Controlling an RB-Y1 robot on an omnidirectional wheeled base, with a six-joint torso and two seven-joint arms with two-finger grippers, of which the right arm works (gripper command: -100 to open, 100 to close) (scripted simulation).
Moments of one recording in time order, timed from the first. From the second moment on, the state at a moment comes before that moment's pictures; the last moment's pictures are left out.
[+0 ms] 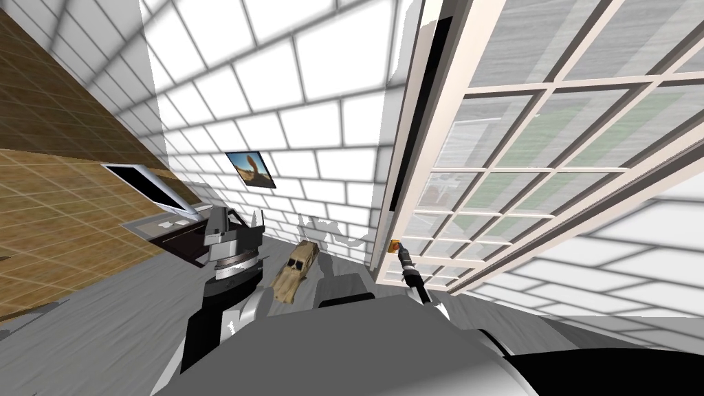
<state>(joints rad) -0.03 -0.28 -0.10 -0.57 -0.15 -0.94 0.00</state>
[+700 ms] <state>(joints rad) -0.03 -0.28 -0.07 -0.58 -0.19 -0.93 -0.15</state>
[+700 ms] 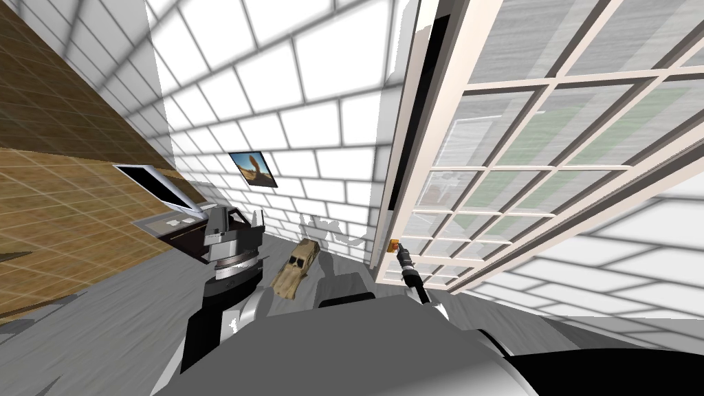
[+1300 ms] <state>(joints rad) -0.02 -0.28 -0.05 -0.61 -0.21 -0.91 -0.21</state>
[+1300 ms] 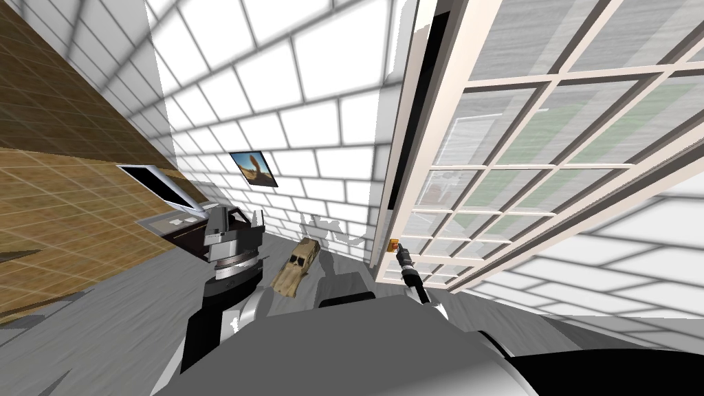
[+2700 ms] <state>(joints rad) -0.04 -0.29 0.02 -0.58 -0.30 -0.90 -0.54</state>
